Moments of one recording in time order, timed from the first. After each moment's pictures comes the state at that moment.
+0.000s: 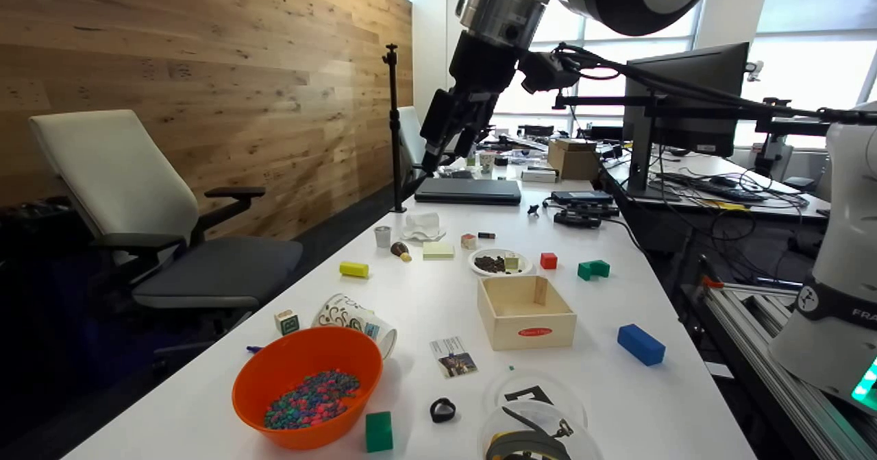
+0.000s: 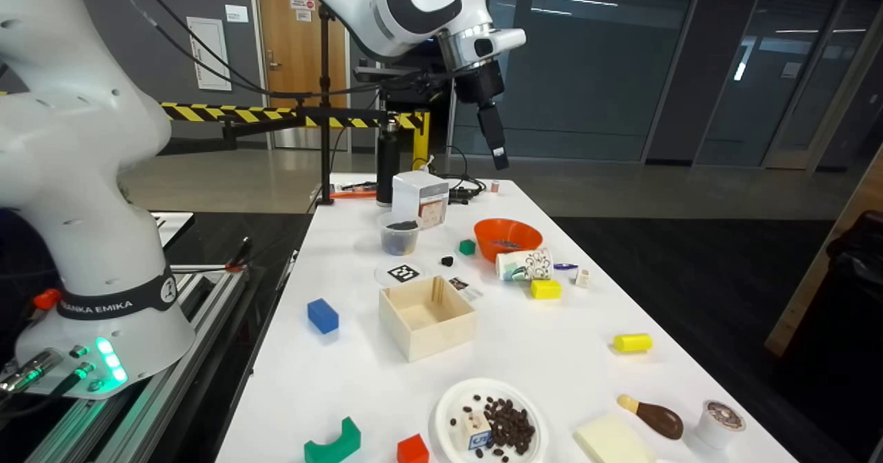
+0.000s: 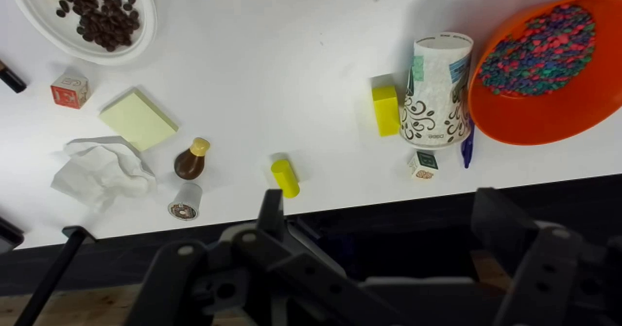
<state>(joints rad) -0.08 -0.15 0.29 -2.26 -0.31 2.47 0.67</state>
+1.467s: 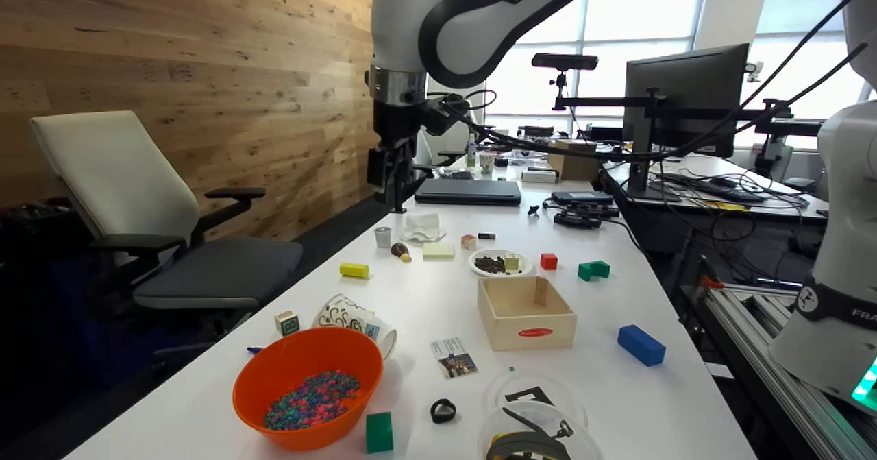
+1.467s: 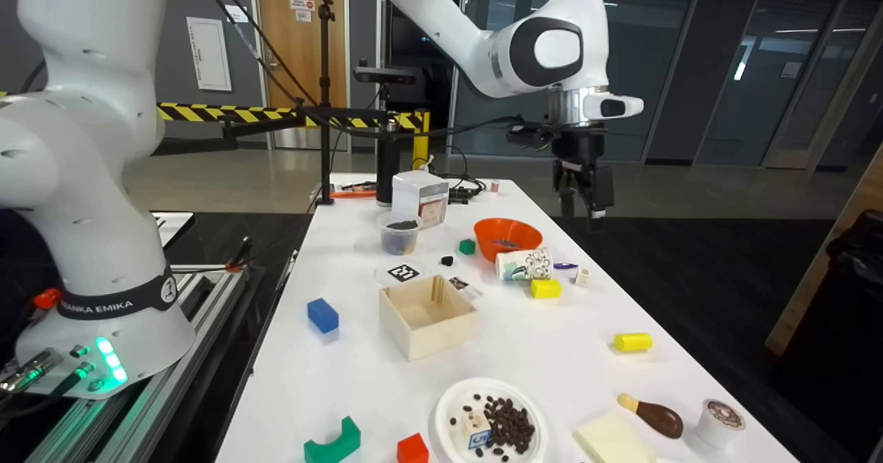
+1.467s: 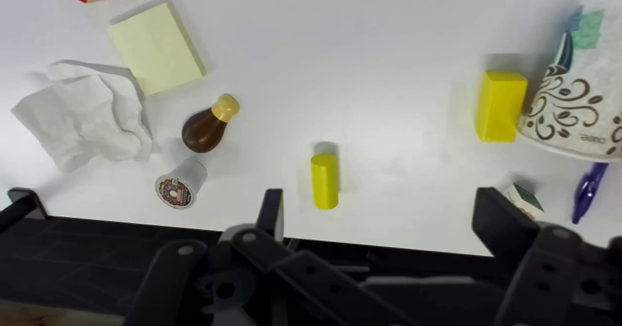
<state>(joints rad) 0.03 0.37 0.03 -1.71 -0.29 2.26 0.26</state>
